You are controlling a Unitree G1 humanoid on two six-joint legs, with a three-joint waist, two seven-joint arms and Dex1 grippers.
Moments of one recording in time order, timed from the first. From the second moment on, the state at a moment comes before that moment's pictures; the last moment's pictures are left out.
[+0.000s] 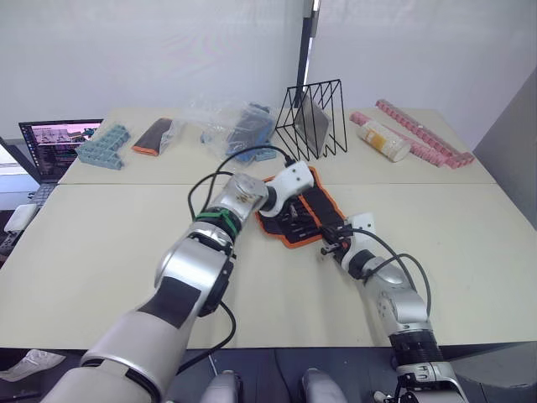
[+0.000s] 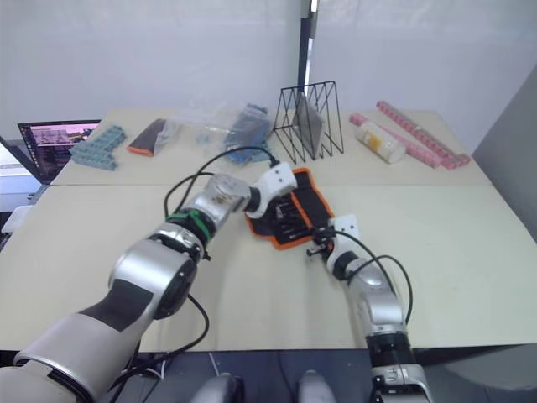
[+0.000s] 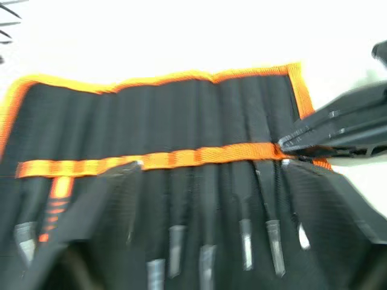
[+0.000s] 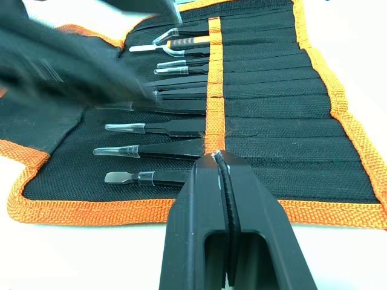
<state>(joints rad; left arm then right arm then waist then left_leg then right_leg) -1.35 0.11 -0.13 1.31 0.18 0.01 -0.93 -0.36 -0.22 -0.03 0.20 0.21 0.24 0.43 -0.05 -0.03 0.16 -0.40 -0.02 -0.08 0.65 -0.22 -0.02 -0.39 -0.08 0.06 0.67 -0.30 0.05</state>
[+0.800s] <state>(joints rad) -0.62 0.57 0.10 0.16 -0.25 0.58 -1.05 -0.39 -0.36 0.00 -0.06 0.30 0.42 0.61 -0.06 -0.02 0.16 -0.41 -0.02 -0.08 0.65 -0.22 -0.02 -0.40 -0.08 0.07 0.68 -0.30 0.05</state>
